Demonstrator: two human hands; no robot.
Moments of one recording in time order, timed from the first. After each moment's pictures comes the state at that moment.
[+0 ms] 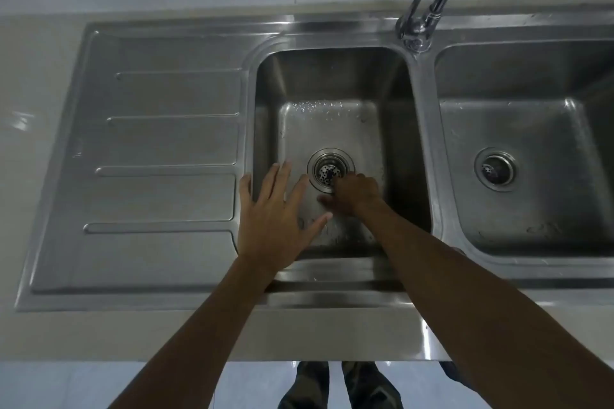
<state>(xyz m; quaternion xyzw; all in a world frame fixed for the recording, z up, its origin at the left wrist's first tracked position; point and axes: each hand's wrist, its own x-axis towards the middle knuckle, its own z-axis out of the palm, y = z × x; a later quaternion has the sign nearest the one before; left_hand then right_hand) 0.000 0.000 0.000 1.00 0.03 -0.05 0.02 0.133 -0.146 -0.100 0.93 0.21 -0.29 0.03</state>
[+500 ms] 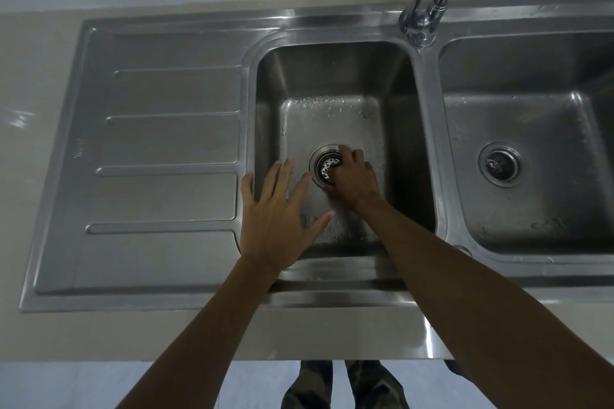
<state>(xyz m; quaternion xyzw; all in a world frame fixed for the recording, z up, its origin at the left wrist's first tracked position) -0.001 -0.001 0.004 1.00 0.03 -0.03 0.01 0.136 -0.142 -0.096 0.95 0.23 -0.19 -0.03</state>
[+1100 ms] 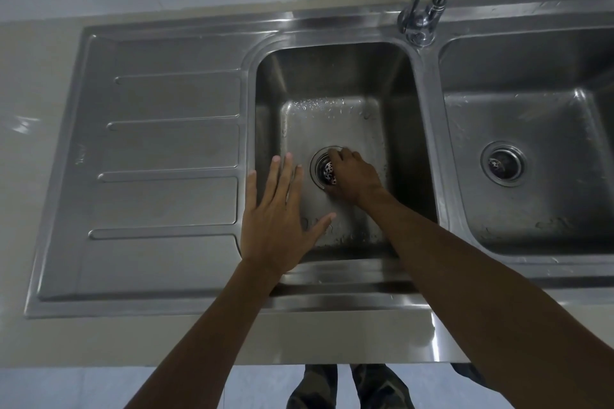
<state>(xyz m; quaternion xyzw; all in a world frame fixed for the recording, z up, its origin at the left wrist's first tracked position) 0.001 0.001 -0.009 1.00 0.02 -0.02 0.00 0.149 -0.141 -0.094 0.94 0.23 -0.23 -0.08</state>
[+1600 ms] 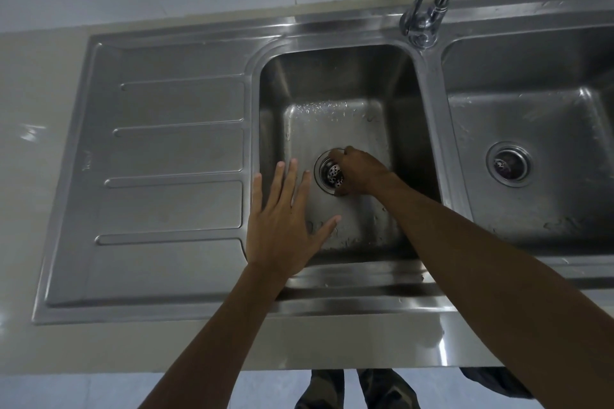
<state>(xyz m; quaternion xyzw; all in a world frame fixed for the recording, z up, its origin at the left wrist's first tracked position) 0.000 0.000 -0.004 1.00 0.02 -0.02 0.01 0.173 -0.142 -0.075 0.91 0.28 -0.29 -0.08</state>
